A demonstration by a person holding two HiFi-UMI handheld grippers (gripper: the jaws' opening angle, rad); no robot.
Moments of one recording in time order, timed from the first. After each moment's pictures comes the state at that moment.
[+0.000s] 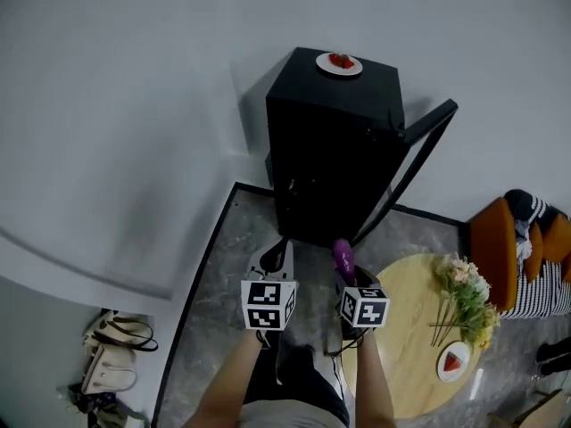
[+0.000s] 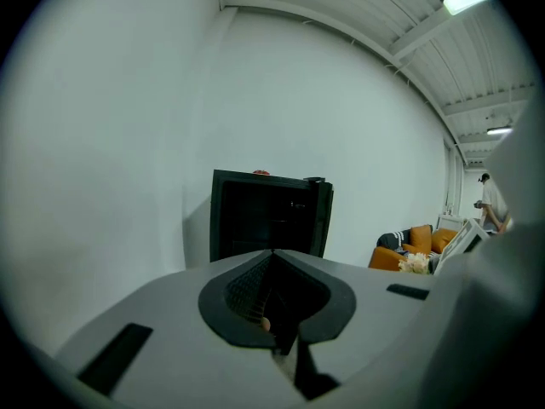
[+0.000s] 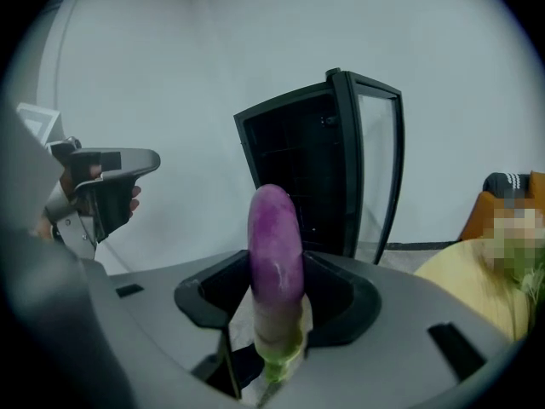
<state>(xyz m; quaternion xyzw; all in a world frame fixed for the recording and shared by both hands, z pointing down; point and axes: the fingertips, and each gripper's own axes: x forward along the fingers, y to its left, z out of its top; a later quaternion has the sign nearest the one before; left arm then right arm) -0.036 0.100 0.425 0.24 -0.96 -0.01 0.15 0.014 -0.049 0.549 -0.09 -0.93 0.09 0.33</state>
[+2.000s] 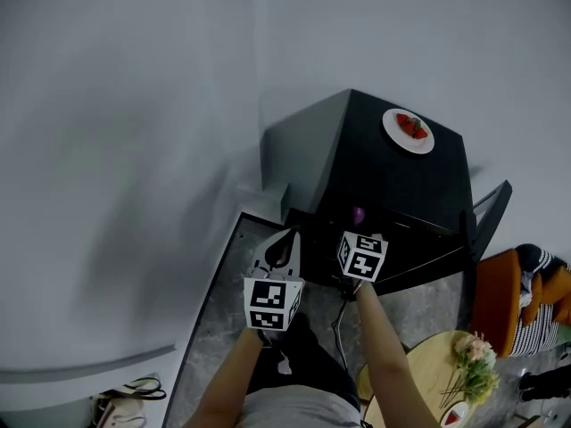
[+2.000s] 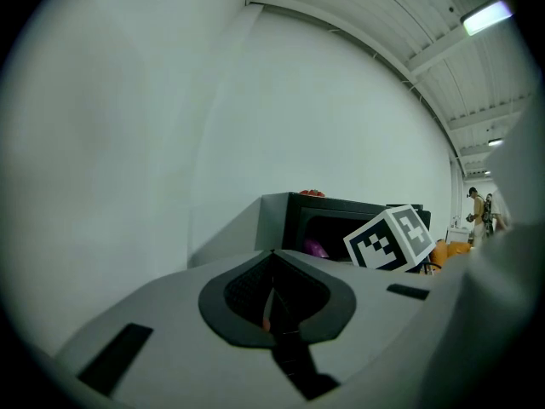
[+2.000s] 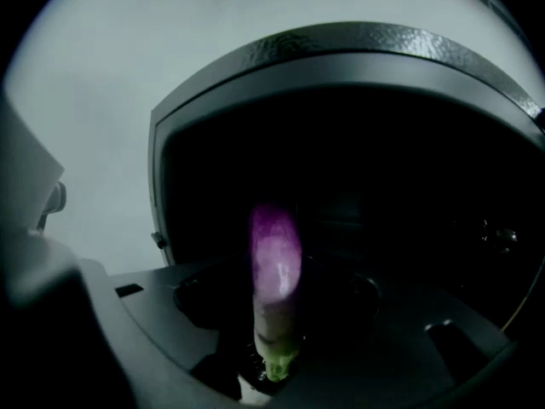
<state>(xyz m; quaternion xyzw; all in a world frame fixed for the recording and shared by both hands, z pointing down) -0.326 0.189 0.391 0.26 -0.96 -0.04 0.10 -0.407 0.020 0.465 -0.01 -0.98 -0.01 0.19</state>
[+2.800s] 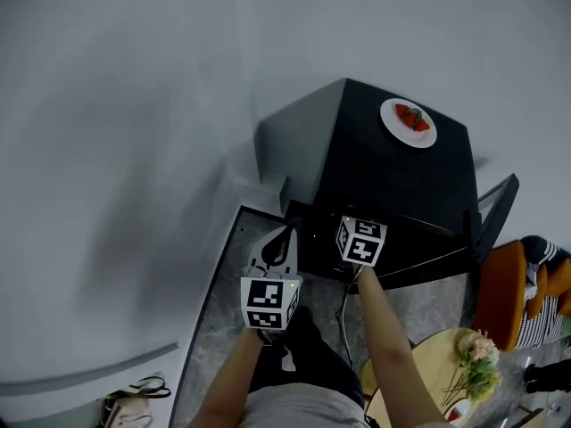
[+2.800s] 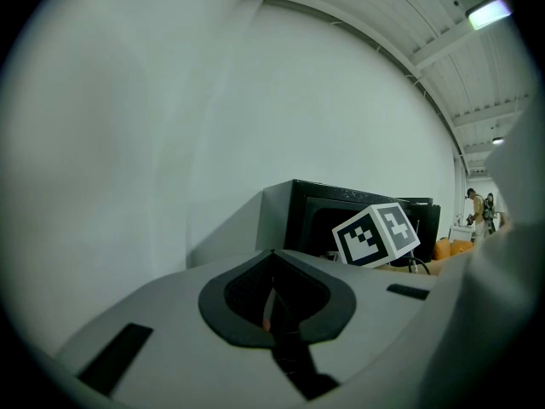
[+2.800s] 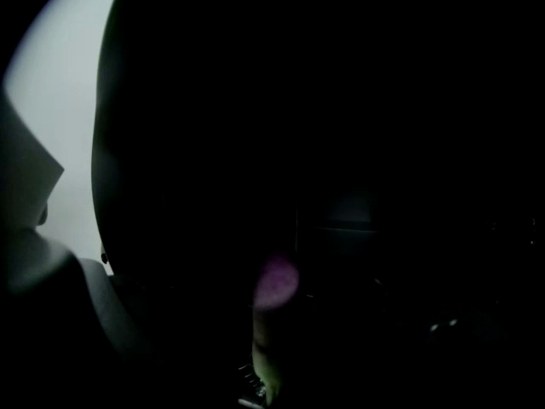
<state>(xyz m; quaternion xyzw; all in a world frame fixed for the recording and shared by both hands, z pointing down) -0.343 0.179 0.402 0.25 -0.96 -0.03 0.11 -0.450 0.013 0.465 -0.03 -0.99 0.00 0.16</state>
